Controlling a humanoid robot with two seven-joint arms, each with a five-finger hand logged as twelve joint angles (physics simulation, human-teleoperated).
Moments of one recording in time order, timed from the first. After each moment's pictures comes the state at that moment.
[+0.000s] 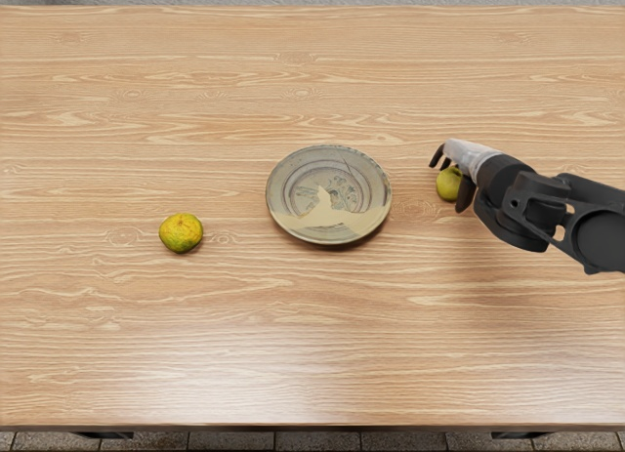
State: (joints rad) left arm -0.05 0.00 0.18 -0.17 -0.10 0.00 0.17; right arm 1.04 -0.41 0.20 1.11 -1.26 -0.05 -0.61
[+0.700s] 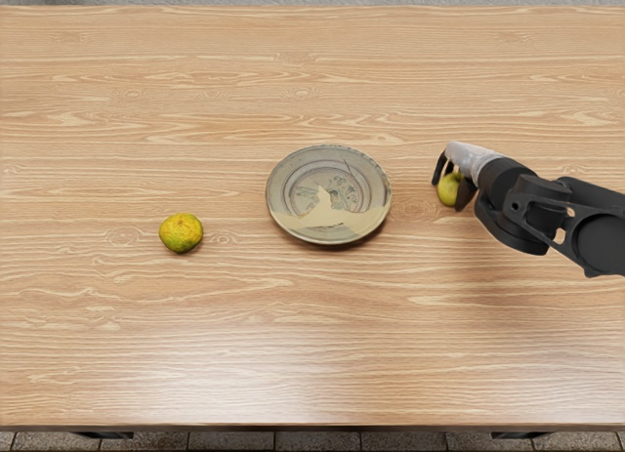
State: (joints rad) left arm -0.05 0.00 0.18 -0.17 -0.10 0.00 0.17; right arm 1.02 -0.41 0.21 1.10 -1.26 -0.05 -0.61
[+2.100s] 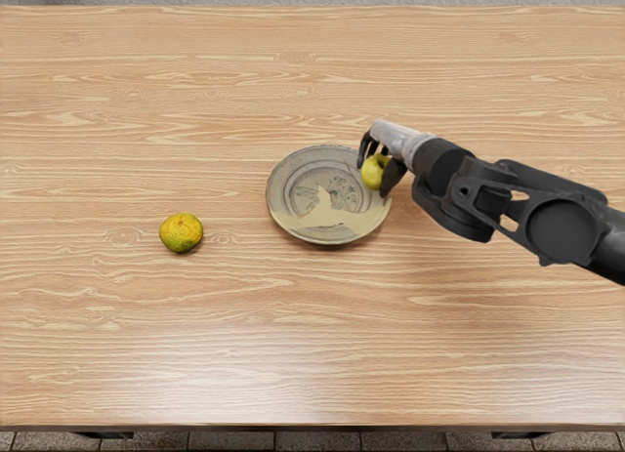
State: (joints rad) left arm -0.05 0.00 0.18 -0.17 -0.10 0.00 0.17; right arm 1.07 -0.28 0.30 1.19 -1.25 -0.04 -0.61
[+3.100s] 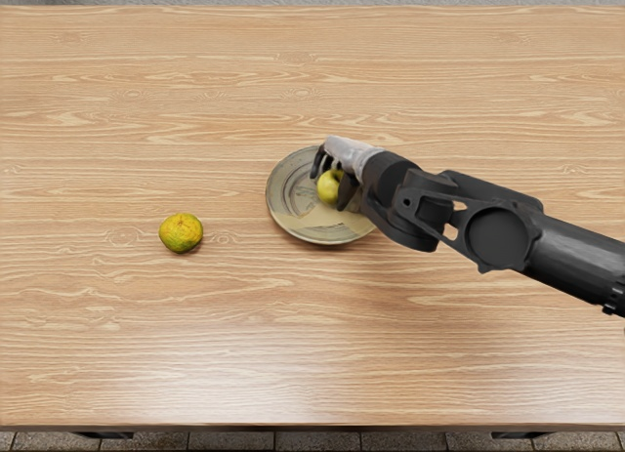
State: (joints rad) left arm -0.05 0.00 0.18 -0.17 -0.10 0.00 0.17; right arm 1.08 -0.10 0.30 1.07 -1.25 -0.04 -0.61
